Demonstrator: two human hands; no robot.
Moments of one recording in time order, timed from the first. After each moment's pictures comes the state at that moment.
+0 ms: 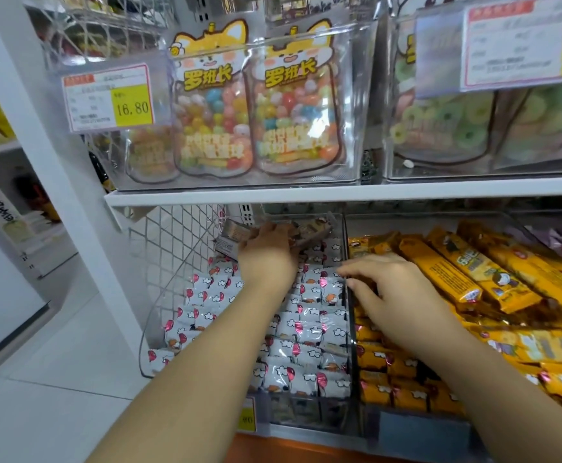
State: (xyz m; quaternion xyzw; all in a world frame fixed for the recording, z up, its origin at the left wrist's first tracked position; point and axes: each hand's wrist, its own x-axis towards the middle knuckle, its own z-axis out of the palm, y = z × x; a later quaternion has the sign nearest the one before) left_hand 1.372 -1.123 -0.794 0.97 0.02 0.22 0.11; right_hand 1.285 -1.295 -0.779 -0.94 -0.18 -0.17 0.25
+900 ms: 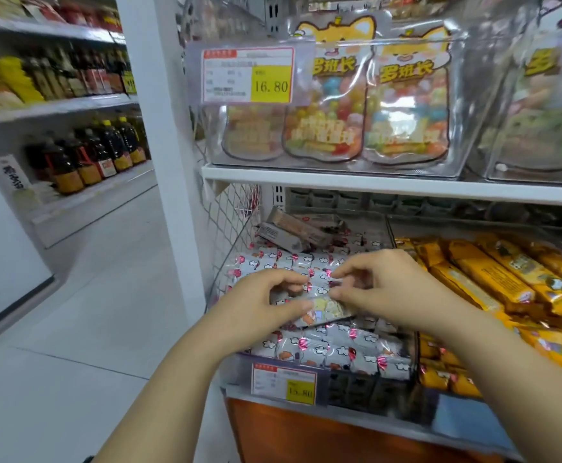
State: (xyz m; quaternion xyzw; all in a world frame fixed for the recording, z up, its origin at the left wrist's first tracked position) left_hand 1.254 -1.025 -0.783 0.89 -0.11 0.00 0.44; right_hand 1.284 -1.226 -0.759 -0.95 -0.22 -0.05 0.21
